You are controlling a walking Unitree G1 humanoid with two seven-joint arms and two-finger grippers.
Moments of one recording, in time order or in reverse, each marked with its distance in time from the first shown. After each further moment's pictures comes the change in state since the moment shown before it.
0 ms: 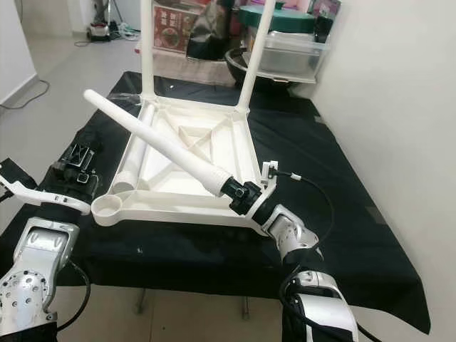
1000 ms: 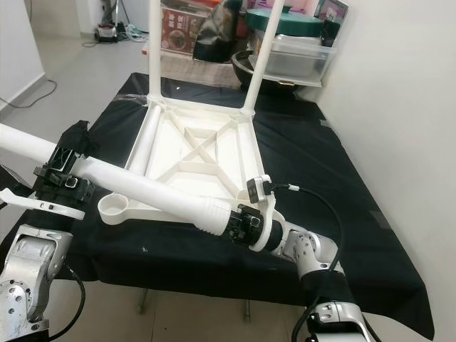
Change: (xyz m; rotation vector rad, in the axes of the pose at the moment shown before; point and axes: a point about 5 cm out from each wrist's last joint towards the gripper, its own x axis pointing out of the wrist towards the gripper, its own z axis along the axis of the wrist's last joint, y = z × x) left arm -0.008 -0.007 0.010 -0.125 0.005 -0.098; right arm -0.026 0.050 -0.019 0.227 0.333 0.456
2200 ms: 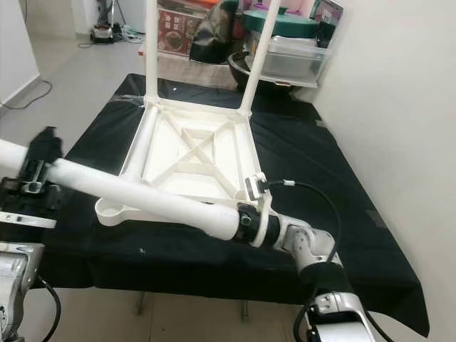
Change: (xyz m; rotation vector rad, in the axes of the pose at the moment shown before) left arm -0.017 -0.014 0.016 0.110 0.005 -0.026; right arm -0.001 -0.014 0.008 -0.132 0.080 -0.159
